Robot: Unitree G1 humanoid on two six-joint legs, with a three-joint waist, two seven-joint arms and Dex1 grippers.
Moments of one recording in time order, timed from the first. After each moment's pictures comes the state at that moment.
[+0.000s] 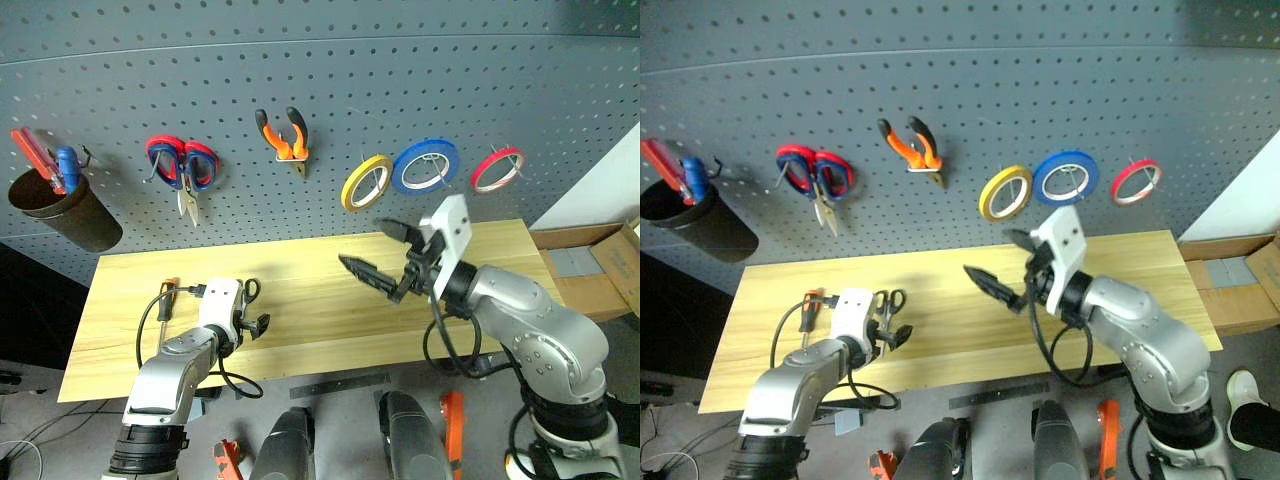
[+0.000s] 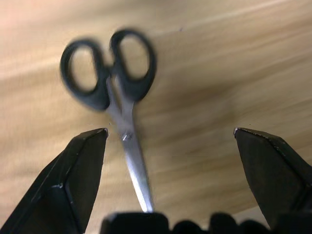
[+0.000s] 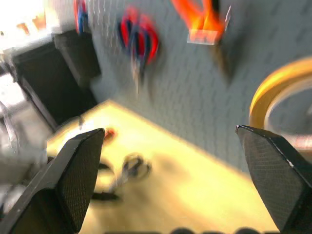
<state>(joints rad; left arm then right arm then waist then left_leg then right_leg) -0.13 0.40 0.09 -0.14 -0.22 0.94 -0.22 -0.36 -0.45 0.14 -0.65 0.55 0.91 0.41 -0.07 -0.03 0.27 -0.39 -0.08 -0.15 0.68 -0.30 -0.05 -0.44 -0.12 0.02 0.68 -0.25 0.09</state>
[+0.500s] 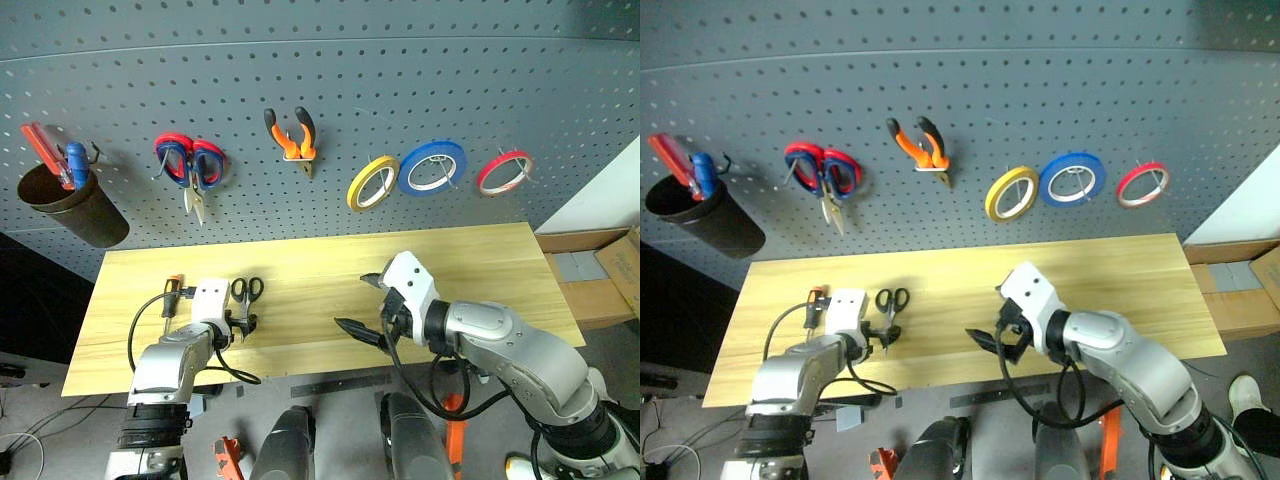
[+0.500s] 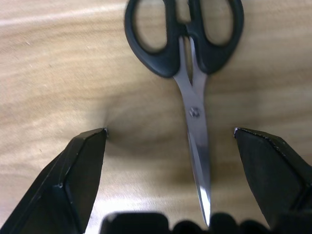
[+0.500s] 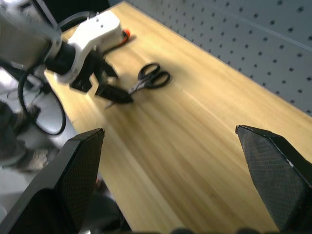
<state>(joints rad) -0.25 0.38 0.12 0.04 -0.20 0.97 -0.17 -0.35 -0.52 0.34 -0.66 0.46 0.98 0.43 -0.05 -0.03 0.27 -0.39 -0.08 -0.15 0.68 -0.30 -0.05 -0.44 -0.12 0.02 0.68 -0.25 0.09</state>
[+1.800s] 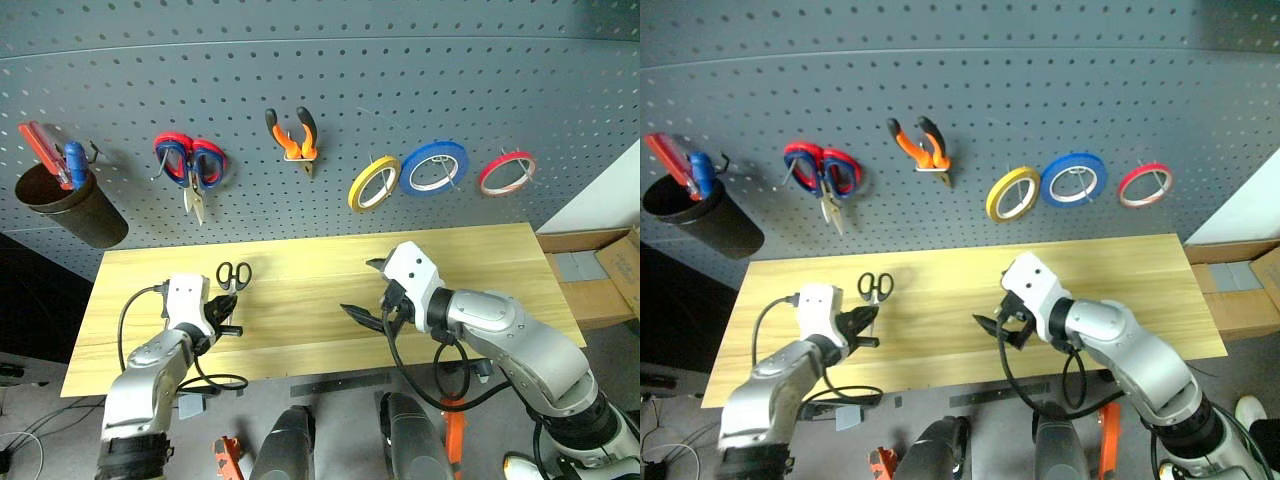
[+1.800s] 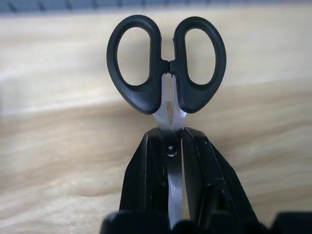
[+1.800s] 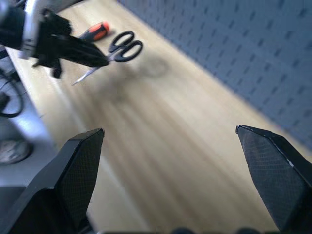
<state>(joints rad) 0.00 0.37 0.29 -0.19 -0.33 0.60 -0.37 -0.39 -0.54 0.32 -0.64 0.34 0.86 0.47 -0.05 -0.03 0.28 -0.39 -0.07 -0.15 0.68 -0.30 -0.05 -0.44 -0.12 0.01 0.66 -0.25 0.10</state>
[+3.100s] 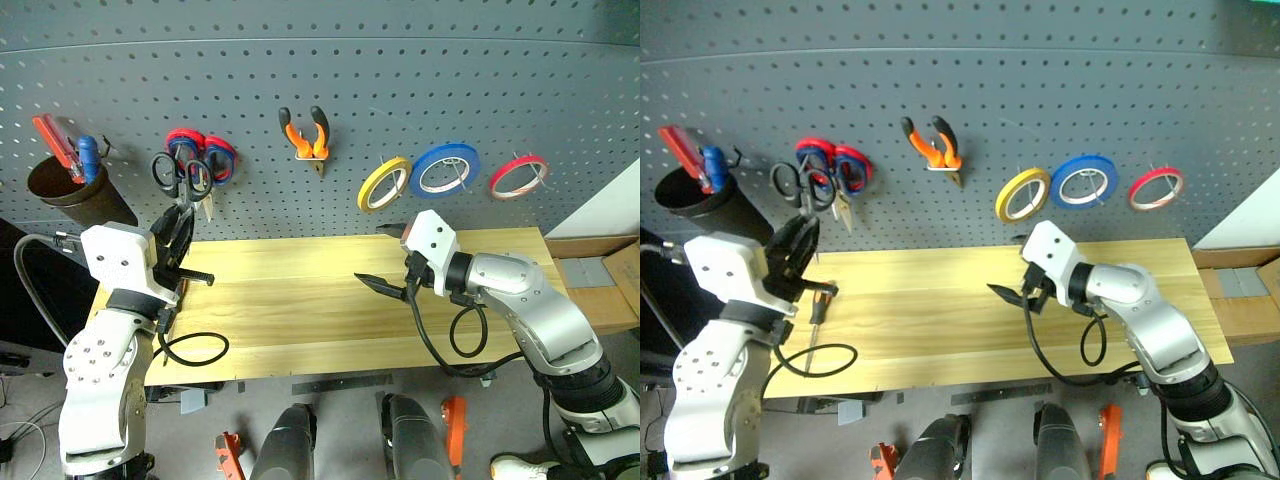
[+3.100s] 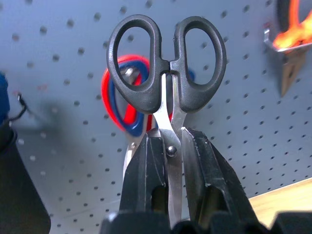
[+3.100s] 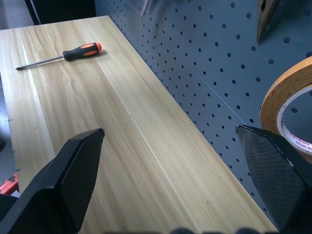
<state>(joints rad) -0.04 0.39 0.36 -0.51 -0.25 0.28 -0.29 -0.49 -0.58 0.25 -0.41 0.25 0.61 0.68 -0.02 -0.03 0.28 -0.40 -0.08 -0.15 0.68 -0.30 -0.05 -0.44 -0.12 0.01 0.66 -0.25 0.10</state>
